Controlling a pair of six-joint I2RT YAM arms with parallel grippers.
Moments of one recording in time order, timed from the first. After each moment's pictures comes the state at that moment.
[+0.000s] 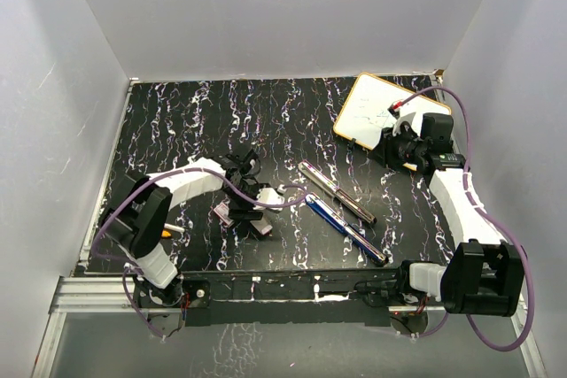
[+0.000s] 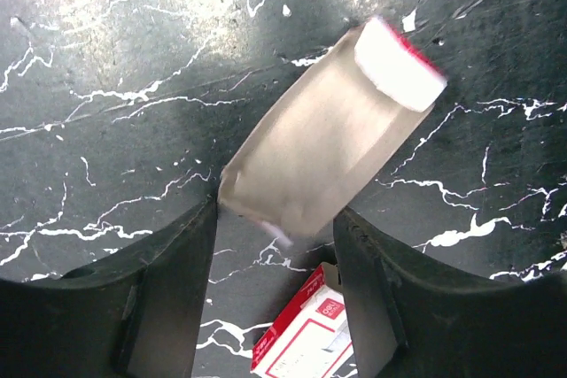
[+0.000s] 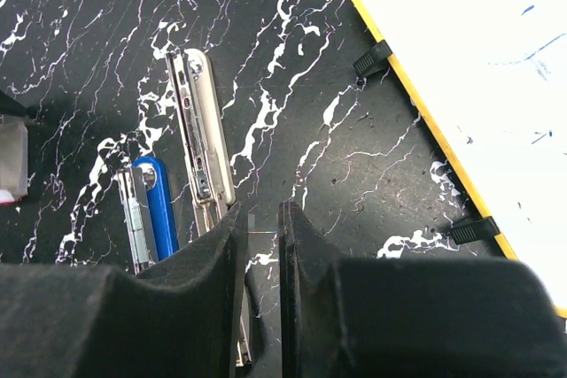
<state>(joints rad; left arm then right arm) -0.60 1.68 0.98 -0.73 0.43 1.21 -0.08 1.20 0.89 -0.37 -0.62 -0.19</state>
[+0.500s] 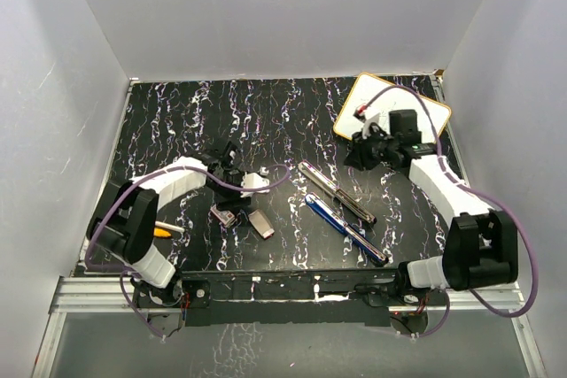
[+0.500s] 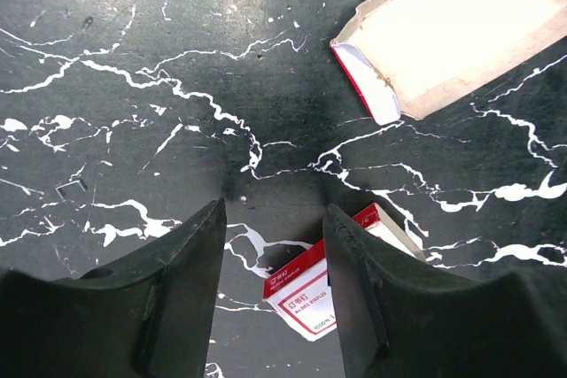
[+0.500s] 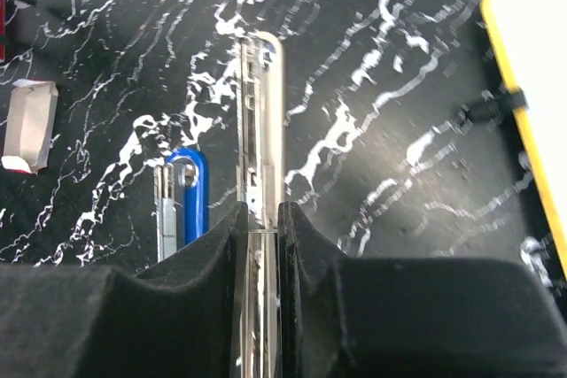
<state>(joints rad) -0.46 1.60 0.92 -0.65 0.35 1.09 0.09 1.34 0.92 -0.35 -0.63 -0.24</state>
